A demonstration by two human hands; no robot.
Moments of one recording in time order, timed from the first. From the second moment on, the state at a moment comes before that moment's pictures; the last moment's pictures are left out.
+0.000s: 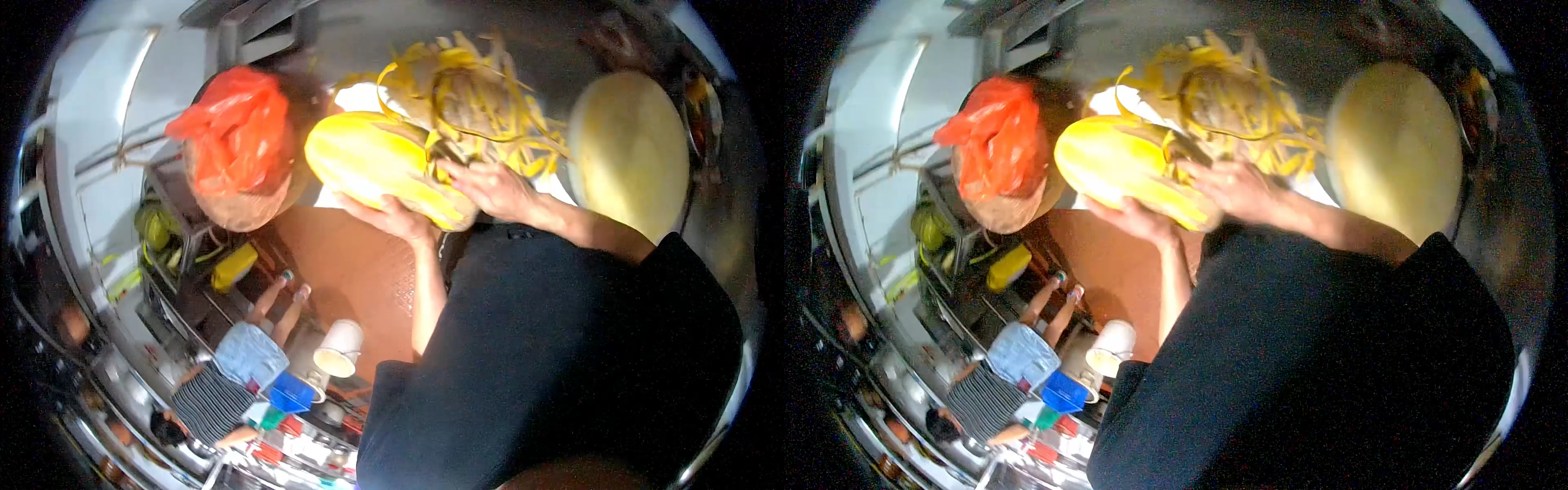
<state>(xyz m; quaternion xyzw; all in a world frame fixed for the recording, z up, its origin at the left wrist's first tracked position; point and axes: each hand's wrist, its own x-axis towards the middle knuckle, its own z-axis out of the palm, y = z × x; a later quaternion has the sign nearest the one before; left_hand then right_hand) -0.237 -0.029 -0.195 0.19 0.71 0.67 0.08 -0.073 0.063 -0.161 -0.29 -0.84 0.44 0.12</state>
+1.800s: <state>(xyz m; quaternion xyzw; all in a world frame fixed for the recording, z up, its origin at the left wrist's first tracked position) -0.302 -0.025 -0.135 0.37 0.82 0.32 0.29 -0.054 0.113 -0.252 -0.45 -0.67 0.53 0.26</state>
